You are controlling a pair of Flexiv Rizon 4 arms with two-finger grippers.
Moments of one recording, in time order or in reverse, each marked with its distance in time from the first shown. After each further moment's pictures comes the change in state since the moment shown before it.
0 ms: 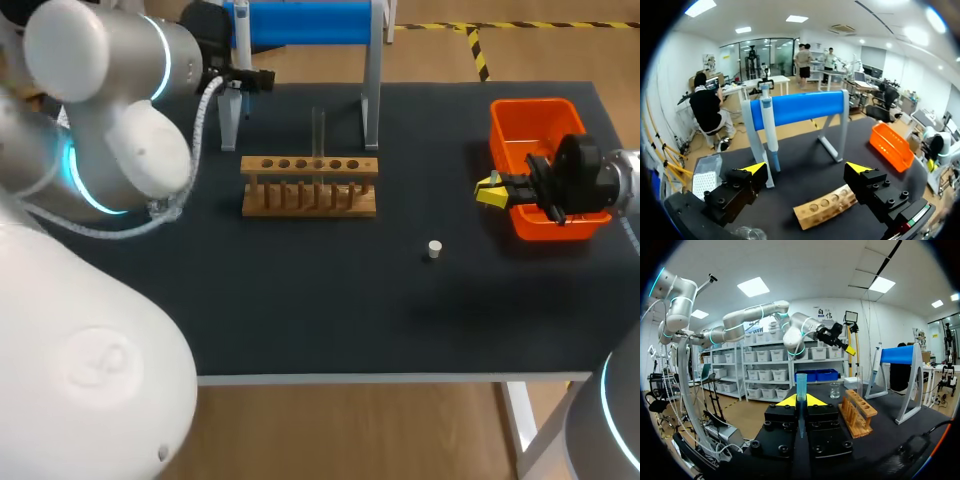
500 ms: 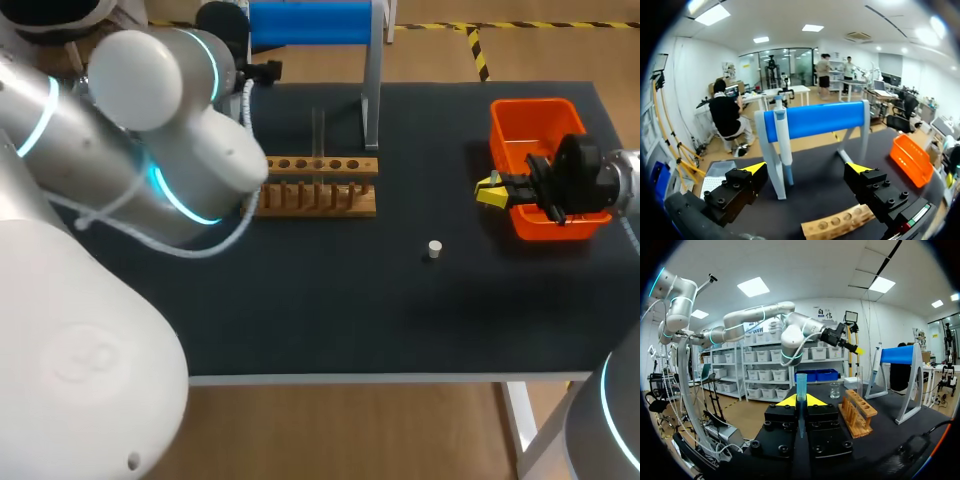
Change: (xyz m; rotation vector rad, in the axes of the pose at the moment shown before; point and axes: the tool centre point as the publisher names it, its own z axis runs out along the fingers) left arm -0.011 -0.016 0.023 0.087 -0.196 -0.029; right arm 0.000 0.000 0.000 0.000 0.000 0.000
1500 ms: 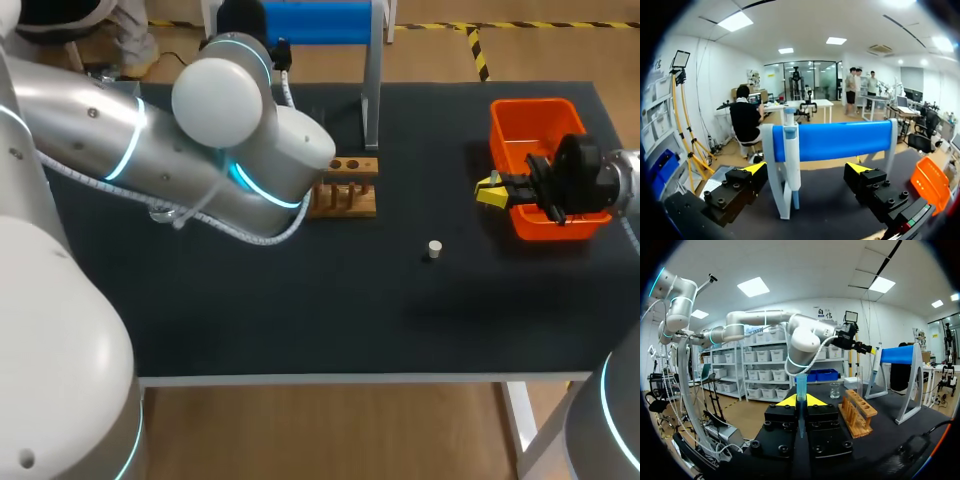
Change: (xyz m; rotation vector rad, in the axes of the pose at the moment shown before) left arm -0.009 -0.025 0.048 0.123 -0.184 -0.084; right arm 0.000 0.000 0.000 0.000 0.000 0.000
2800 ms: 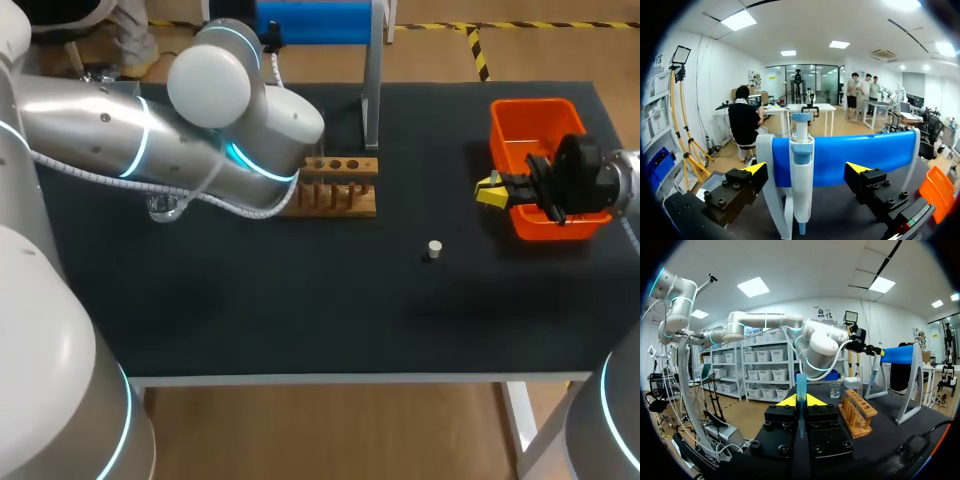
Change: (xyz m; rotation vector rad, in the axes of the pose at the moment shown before) left arm -0.019 -0.014 0.063 0.033 0.005 -0.027; right arm 0.000 0.000 0.000 0.000 0.000 0.000
